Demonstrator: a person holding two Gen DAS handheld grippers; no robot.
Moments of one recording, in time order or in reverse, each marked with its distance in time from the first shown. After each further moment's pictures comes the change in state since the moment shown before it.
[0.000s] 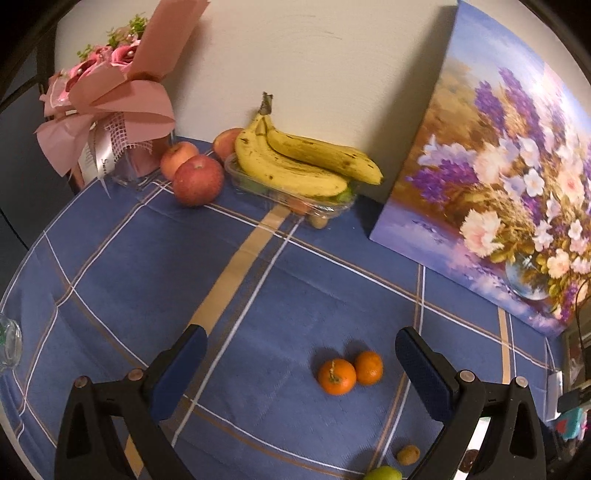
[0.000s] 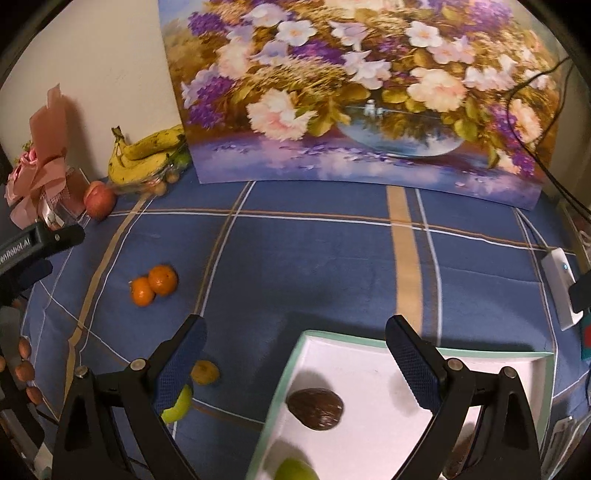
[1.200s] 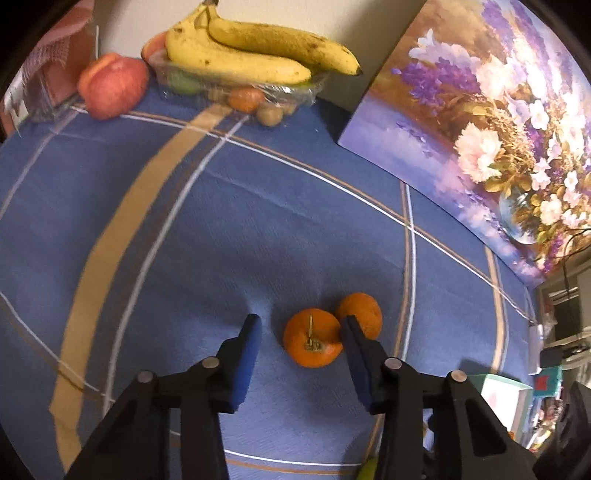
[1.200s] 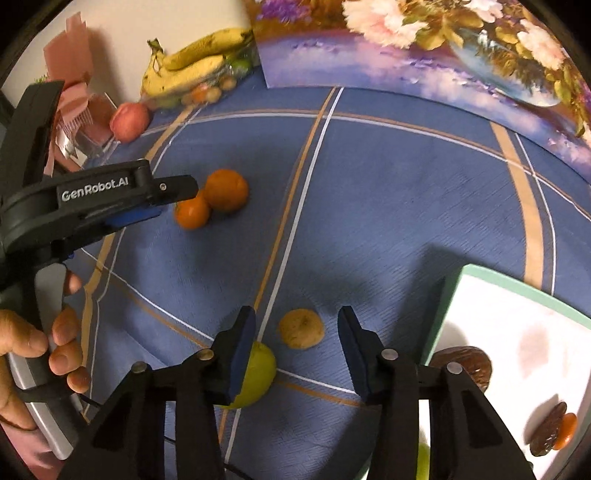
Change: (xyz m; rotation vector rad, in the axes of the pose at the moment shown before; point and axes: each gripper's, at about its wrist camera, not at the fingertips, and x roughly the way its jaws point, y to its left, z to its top) left arm 0.088 -0.013 -0.022 0.046 0.289 -0.224; right arm 0.062 0.073 -0.034 -0.068 0.254 0.117
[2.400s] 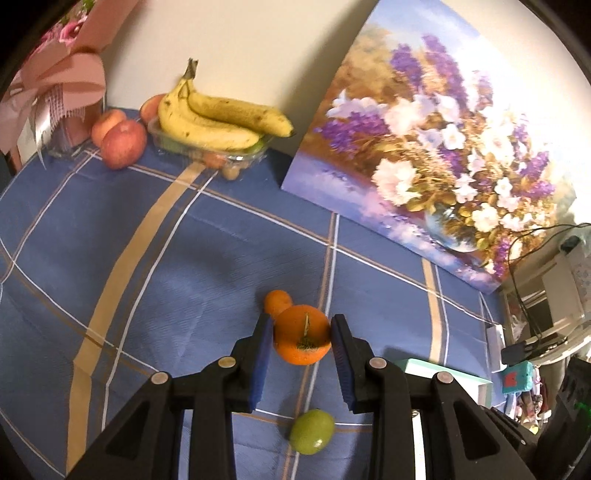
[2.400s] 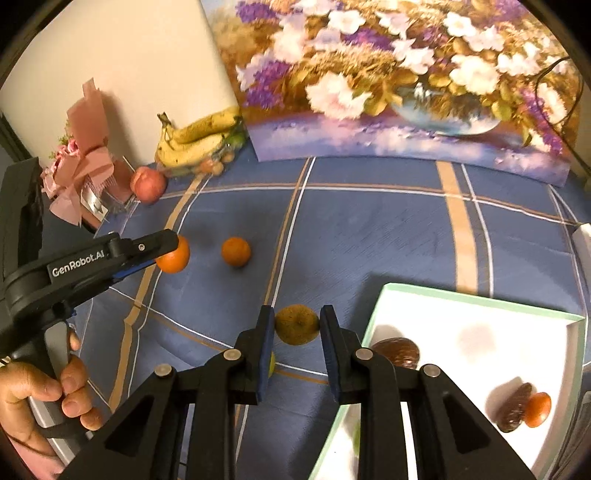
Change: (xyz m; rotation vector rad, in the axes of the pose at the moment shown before) left arm -0.095 -0.049 -0.029 0.042 -0.152 -0.052; right arm -0.093 -0.027 -0.013 0.076 -0.188 0.042
